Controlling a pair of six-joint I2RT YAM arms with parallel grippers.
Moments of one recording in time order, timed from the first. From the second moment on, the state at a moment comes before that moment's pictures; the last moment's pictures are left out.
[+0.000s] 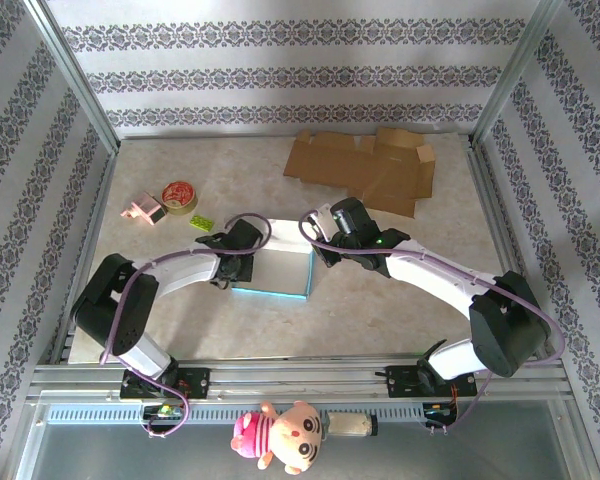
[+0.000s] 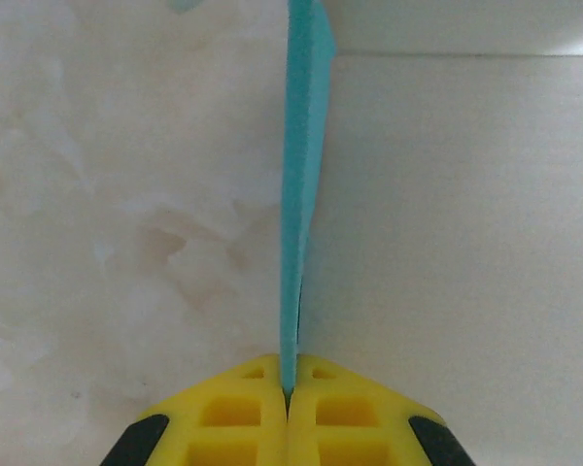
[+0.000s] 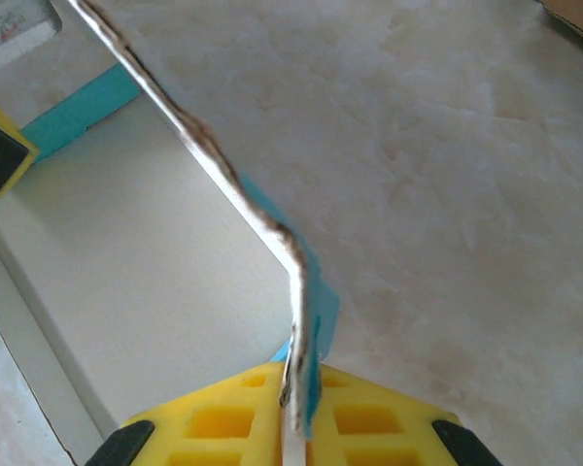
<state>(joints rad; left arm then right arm) -0.57 1.61 0.85 -0.53 -0.29 -0.49 0.64 1.44 0.92 -0.29 -0.11 -0.03</state>
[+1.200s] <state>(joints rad) -0.52 1.65 0.91 -0.59 -0.33 -0.44 0.64 1.44 0.92 -0.29 -0.12 -0.03</state>
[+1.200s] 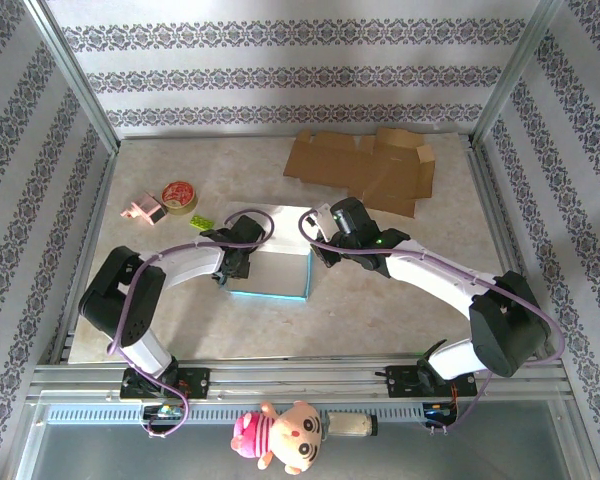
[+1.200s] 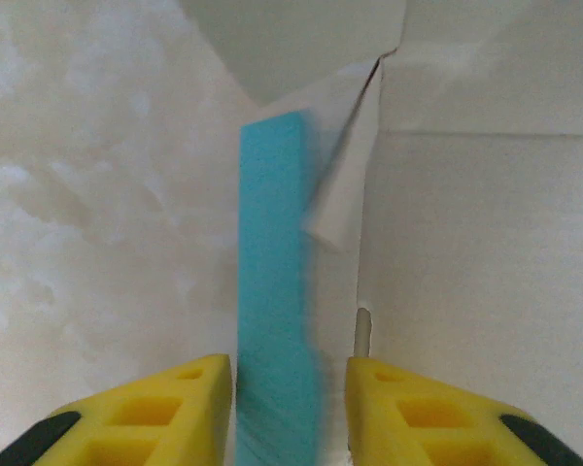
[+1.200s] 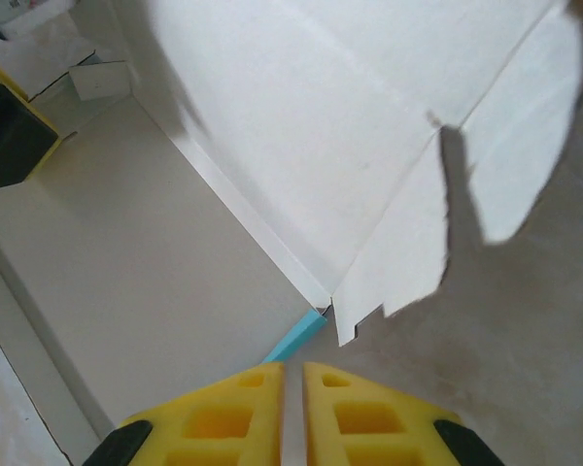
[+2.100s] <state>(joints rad) -0.21 1.55 0.78 -0.42 0.17 -0.45 0.64 1.44 0.92 -0.29 -0.14 -0.03</state>
